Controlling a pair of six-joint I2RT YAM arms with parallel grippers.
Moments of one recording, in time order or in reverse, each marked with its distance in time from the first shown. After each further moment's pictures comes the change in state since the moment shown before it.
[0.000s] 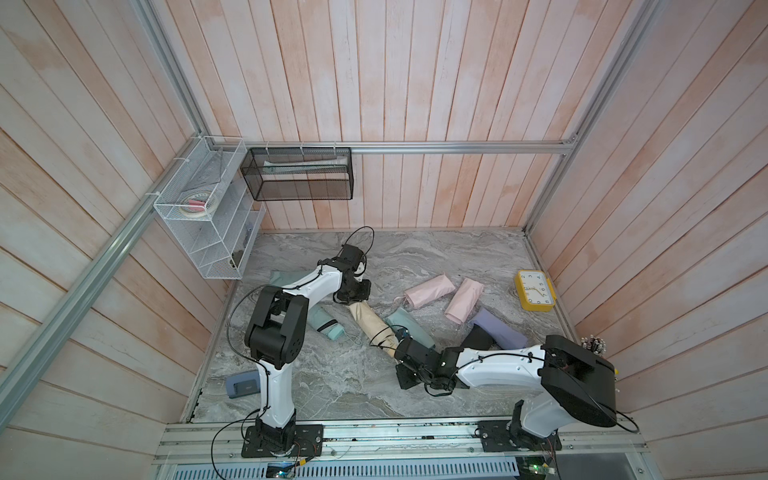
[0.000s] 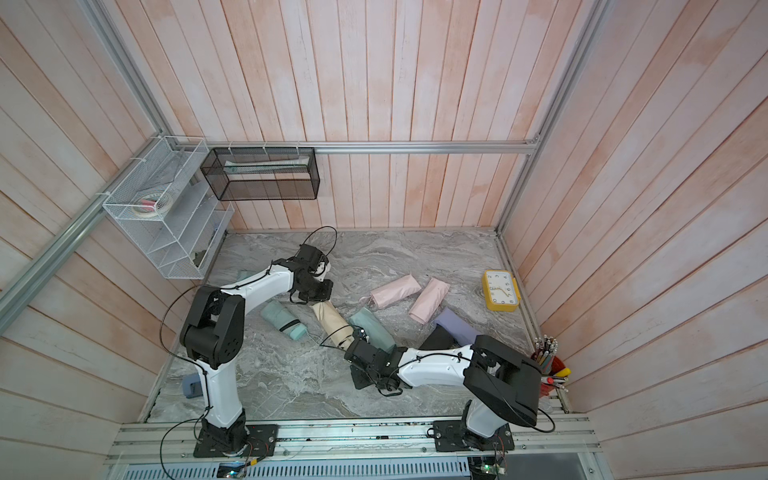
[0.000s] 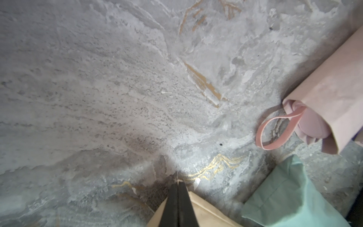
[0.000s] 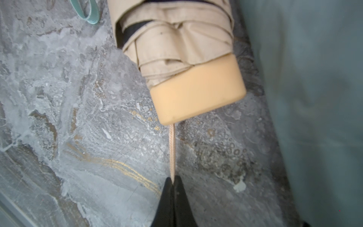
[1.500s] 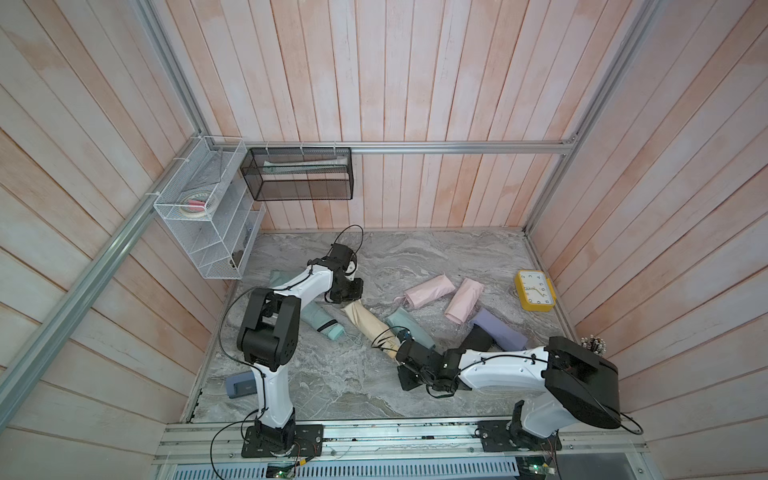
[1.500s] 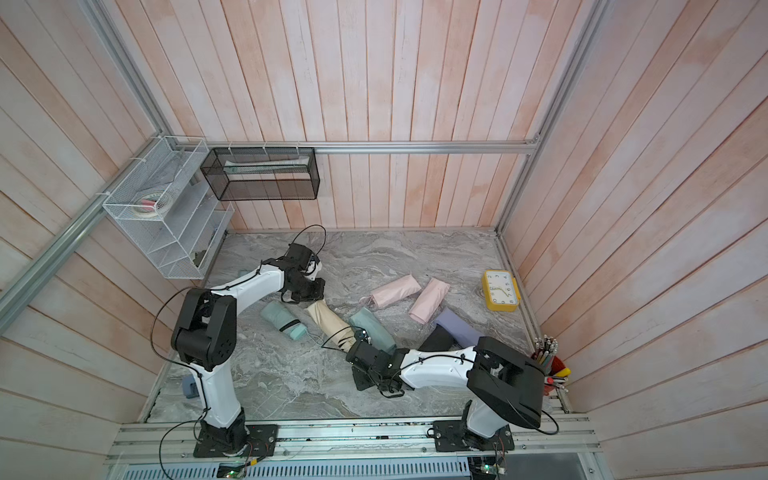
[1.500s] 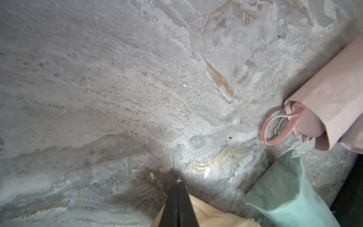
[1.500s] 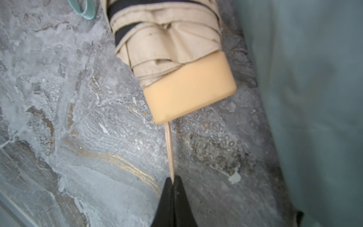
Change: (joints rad) left arm 0.065 -0.042 -0.036 -0.008 0.044 -0.015; right arm 0.006 -0.020 -0.019 -0.005 0.008 0.007
